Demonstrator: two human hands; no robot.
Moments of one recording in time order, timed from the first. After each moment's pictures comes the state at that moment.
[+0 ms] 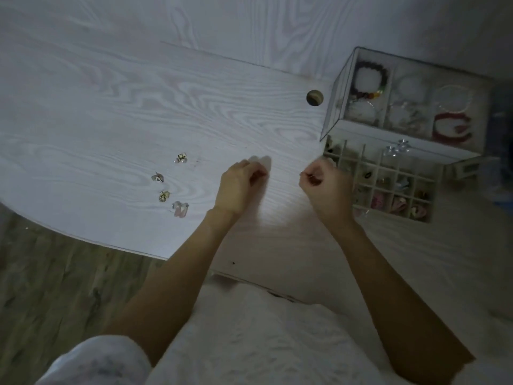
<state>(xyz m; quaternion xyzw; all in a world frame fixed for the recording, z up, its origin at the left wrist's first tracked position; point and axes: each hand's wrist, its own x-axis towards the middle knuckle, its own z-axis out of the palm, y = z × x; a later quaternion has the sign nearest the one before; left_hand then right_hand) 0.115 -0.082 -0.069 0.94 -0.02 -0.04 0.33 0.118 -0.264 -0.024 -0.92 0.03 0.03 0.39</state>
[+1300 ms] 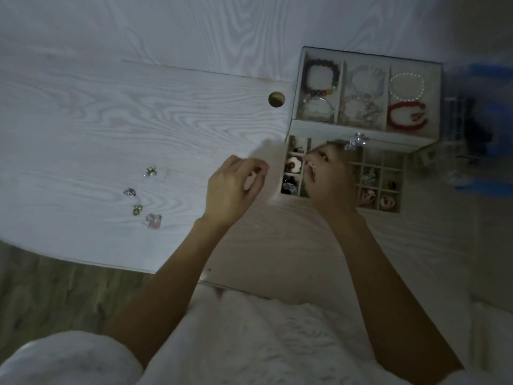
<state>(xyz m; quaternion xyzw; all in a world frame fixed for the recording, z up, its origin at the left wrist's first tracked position) 0.115 -0.143 -0.018 0.94 -0.14 0.11 0.31 0.130 -0.331 -0.022 -0.98 -0.02 0.00 0.20</state>
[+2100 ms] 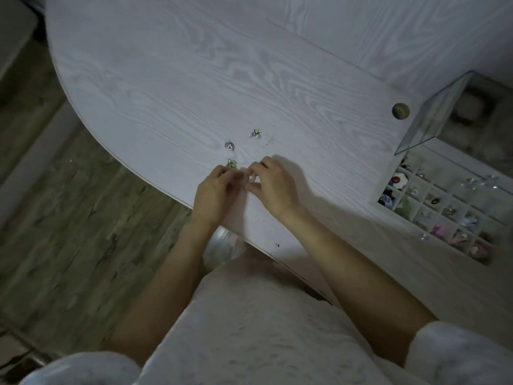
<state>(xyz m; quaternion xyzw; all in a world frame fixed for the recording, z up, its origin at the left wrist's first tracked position) 0.009 0.036 -0.058 0.94 0.16 0.01 0.30 0.085 -0.091 -0.052 -0.90 -0.29 0.17 0.28</state>
